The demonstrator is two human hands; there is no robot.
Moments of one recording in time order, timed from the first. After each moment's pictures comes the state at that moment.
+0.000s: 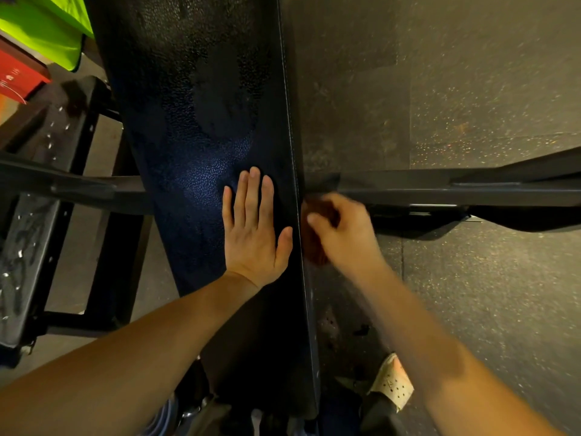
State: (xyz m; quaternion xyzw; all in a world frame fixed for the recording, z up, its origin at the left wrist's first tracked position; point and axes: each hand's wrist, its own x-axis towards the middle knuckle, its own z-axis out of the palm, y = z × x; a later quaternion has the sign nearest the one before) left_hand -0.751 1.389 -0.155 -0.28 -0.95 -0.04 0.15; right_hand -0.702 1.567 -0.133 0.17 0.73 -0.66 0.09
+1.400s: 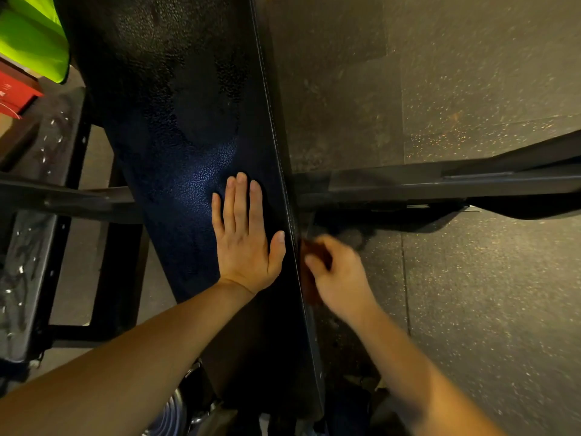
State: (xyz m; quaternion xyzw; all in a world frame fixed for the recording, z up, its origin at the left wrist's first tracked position) left_hand -0.749 1.389 -0.156 -0.28 -0.95 -0.03 0.15; right_hand -0.657 1.550 -0.173 0.18 0.71 -0.66 0.15
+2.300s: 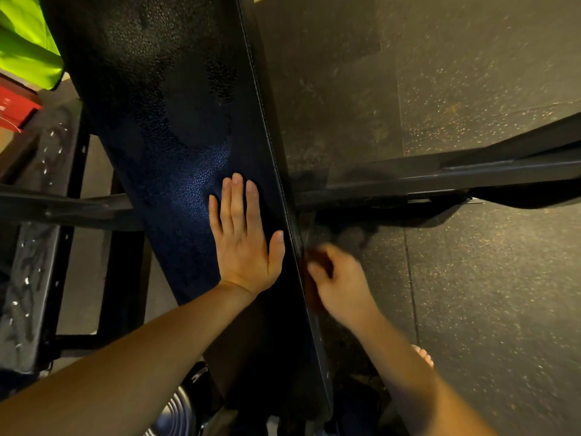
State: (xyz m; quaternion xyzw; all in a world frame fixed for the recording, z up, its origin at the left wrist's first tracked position) left_hand -0.749 1.390 -0.157 -0.28 -0.95 -0.04 0.16; right_hand -0.645 1.543 -0.183 0.20 0.71 -0.65 0.16
